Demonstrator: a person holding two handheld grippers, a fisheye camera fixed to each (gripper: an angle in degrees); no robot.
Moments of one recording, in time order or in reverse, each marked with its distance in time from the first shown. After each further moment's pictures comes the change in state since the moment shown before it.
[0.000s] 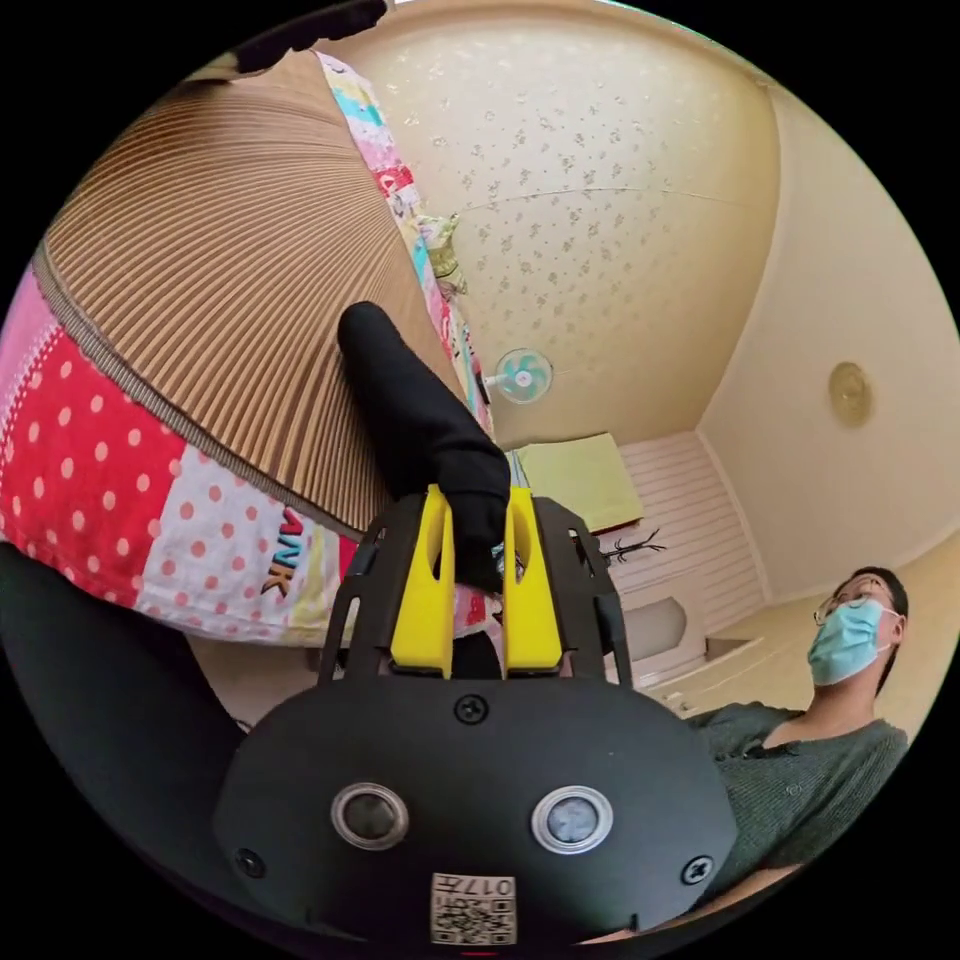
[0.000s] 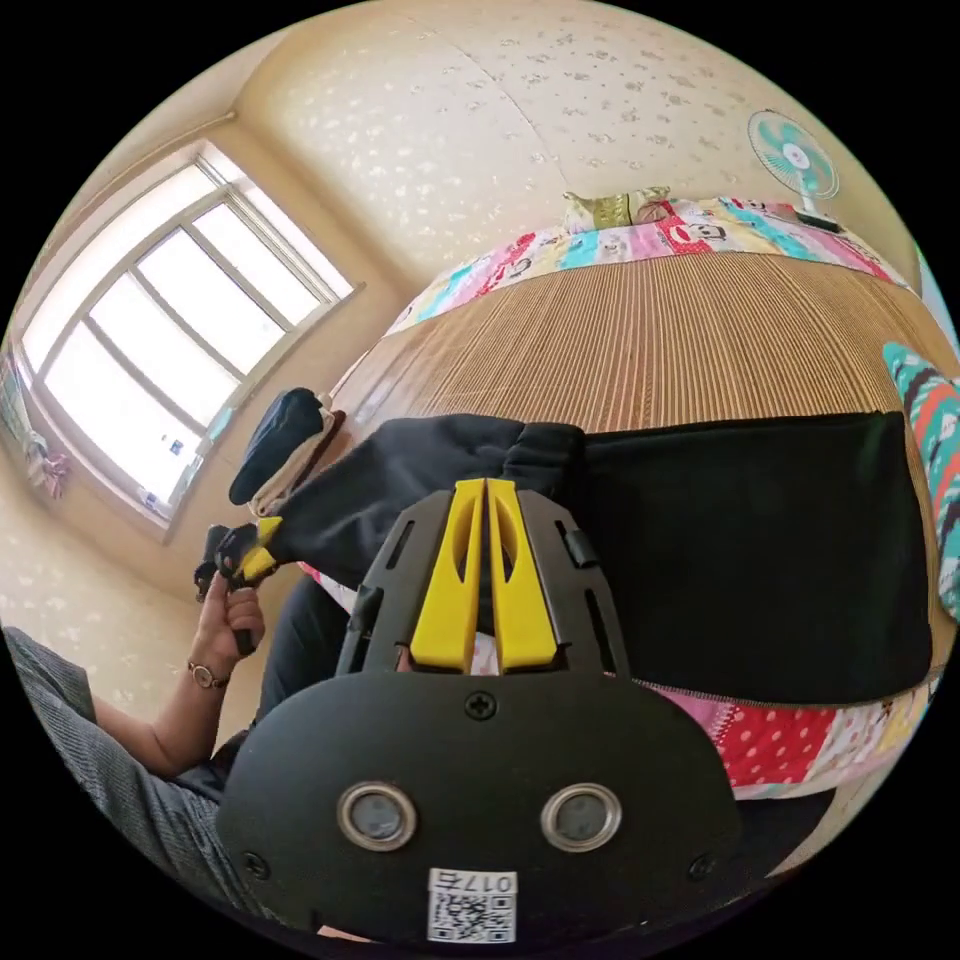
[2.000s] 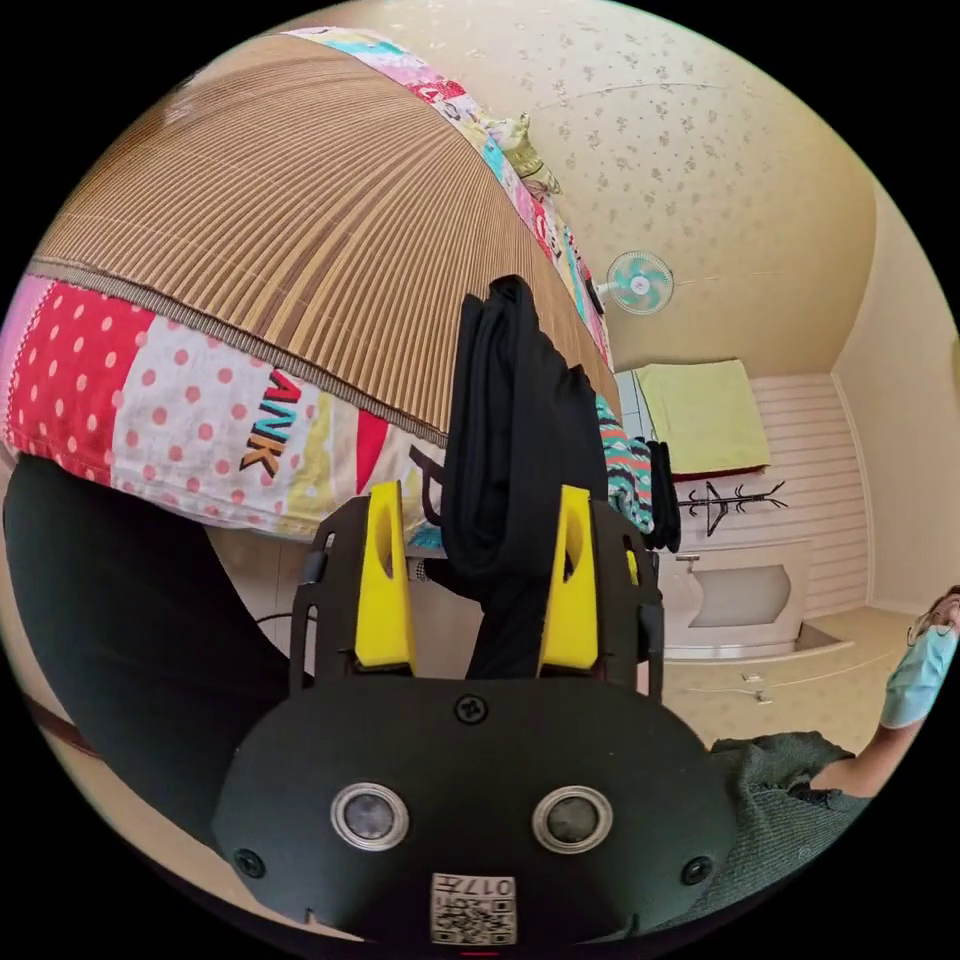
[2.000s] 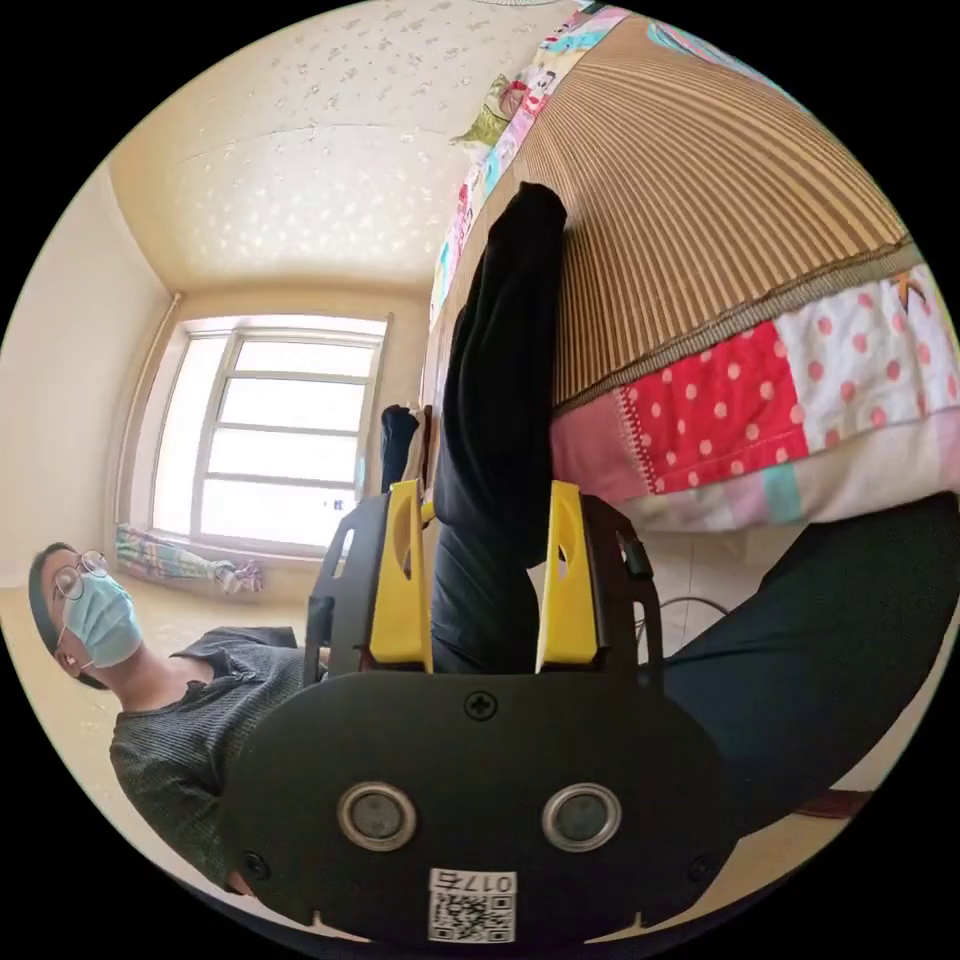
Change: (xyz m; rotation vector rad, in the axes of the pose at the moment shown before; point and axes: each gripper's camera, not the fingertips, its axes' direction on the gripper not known) left arm -0.116 0.127 0.142 -0.293 -0.401 -0.095; right arm 0.115 -0.028 -0.259 -0.113 -0.618 0.470
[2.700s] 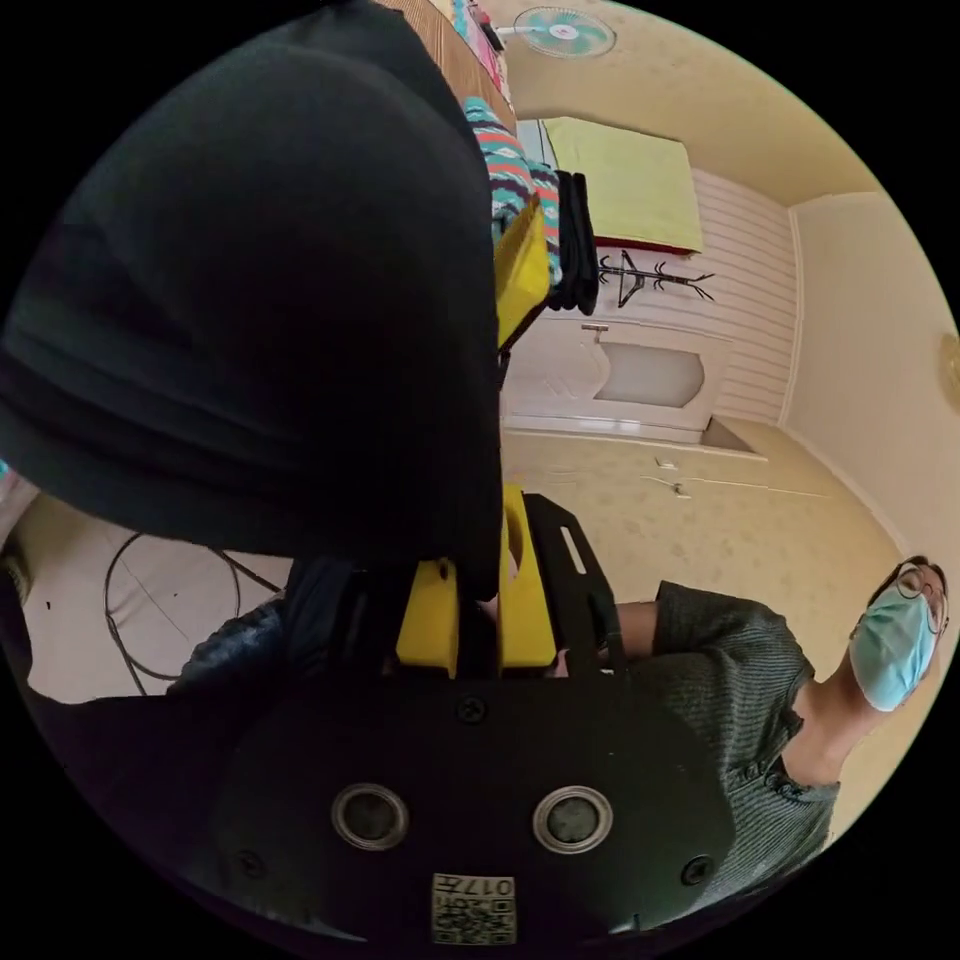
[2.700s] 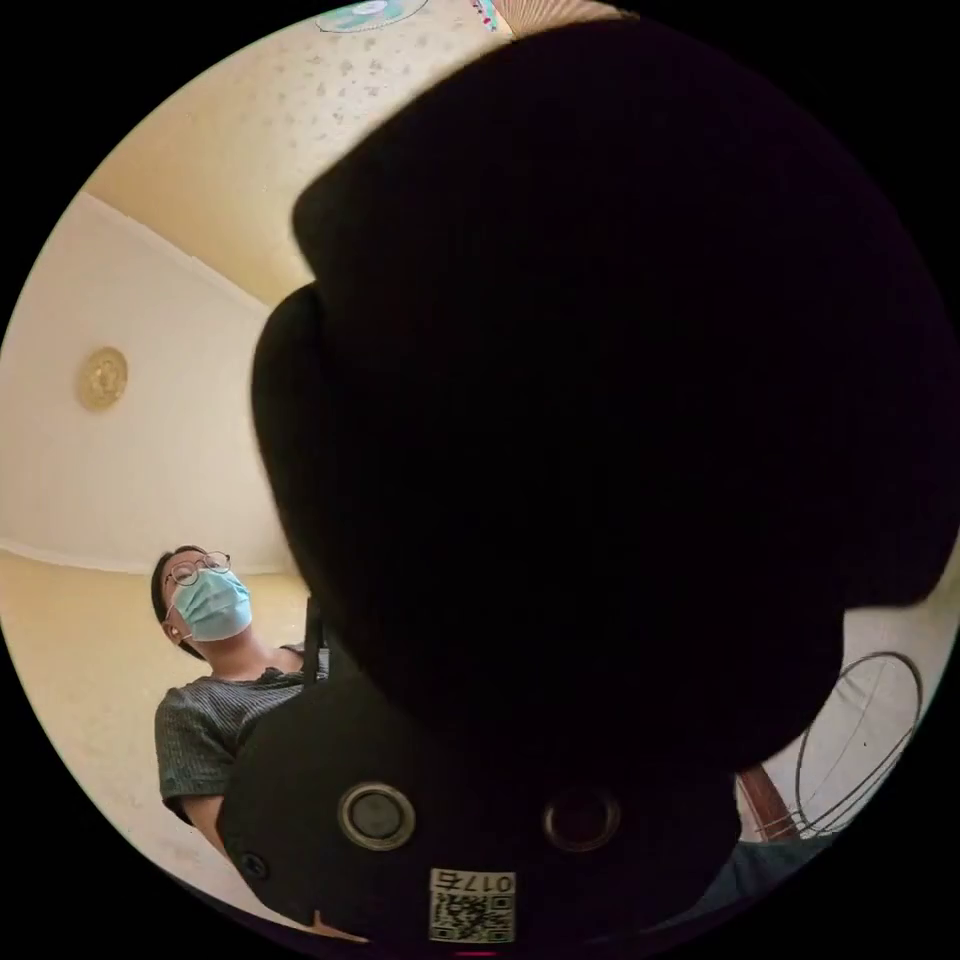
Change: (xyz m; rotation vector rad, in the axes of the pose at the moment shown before) left arm 0.107 0.064 0.150 -0.764 0.324 0.179; right arm -0.060 0.019 0.009 0.065 -0.659 -0.021
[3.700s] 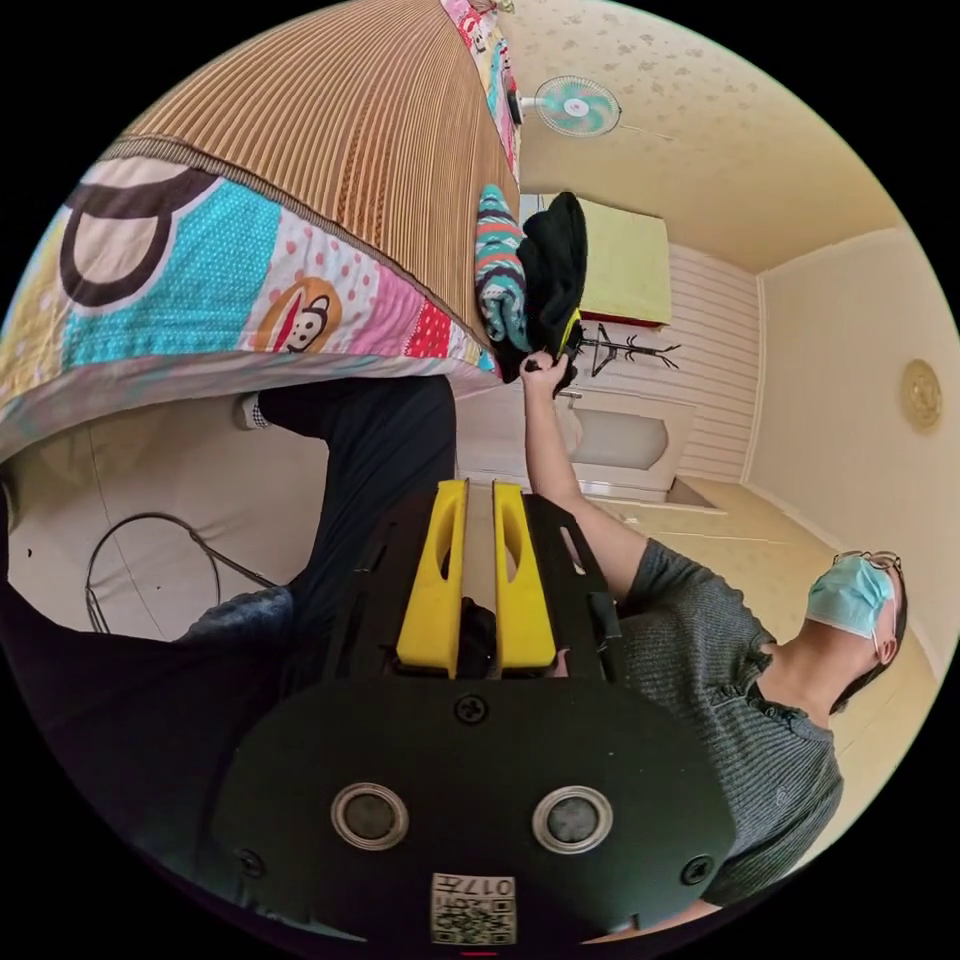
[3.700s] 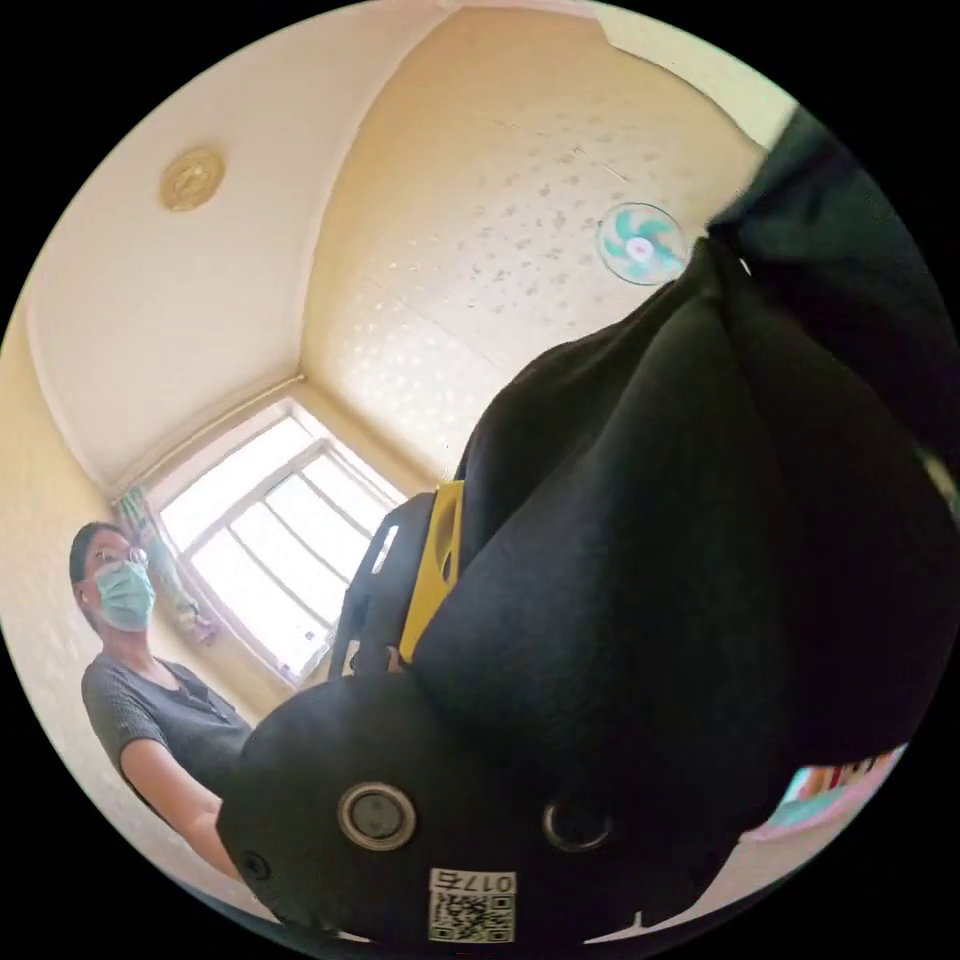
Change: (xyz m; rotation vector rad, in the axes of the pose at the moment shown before) left arm 0.040 0.042 -0.096 0.216 0.096 -0.065; right arm -0.364 -0.121 -0.271 0.483 0.615 -0.548
